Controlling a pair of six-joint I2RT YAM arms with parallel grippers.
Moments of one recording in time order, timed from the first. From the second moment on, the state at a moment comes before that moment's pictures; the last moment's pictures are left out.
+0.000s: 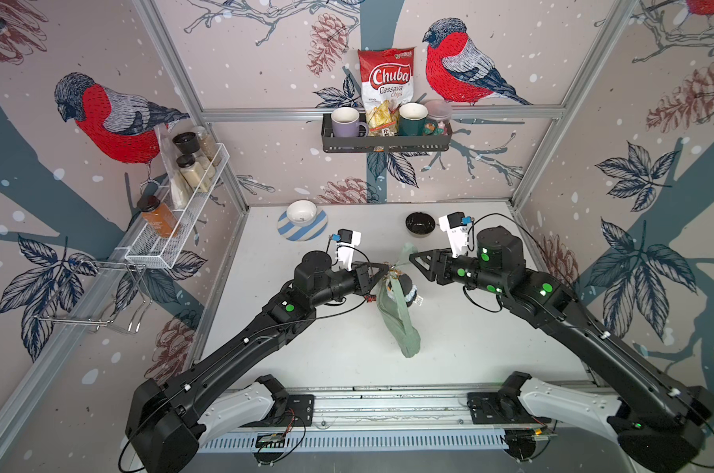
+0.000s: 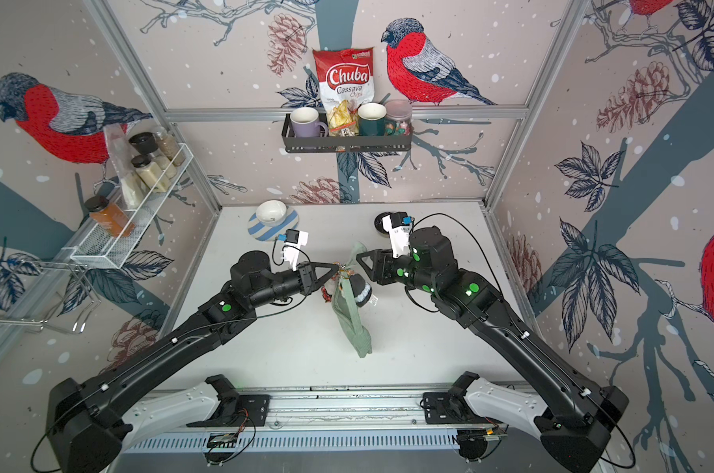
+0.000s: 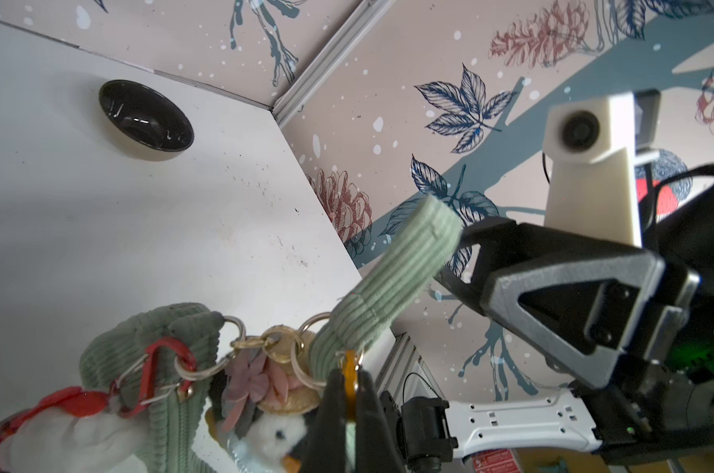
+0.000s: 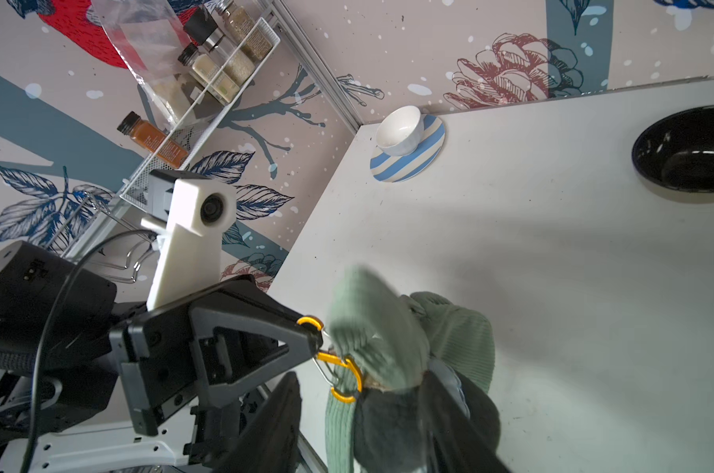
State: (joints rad) left arm -0.70 1.05 0.83 0.04 0.39 -0.82; right arm 0.76 1.05 1.19 -0.53 -0.21 0.51
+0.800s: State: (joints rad) left arm -0.70 1.09 0.76 0.11 0.49 -1.16; right arm 0.78 1.22 1.19 -0.53 -0.27 0.44
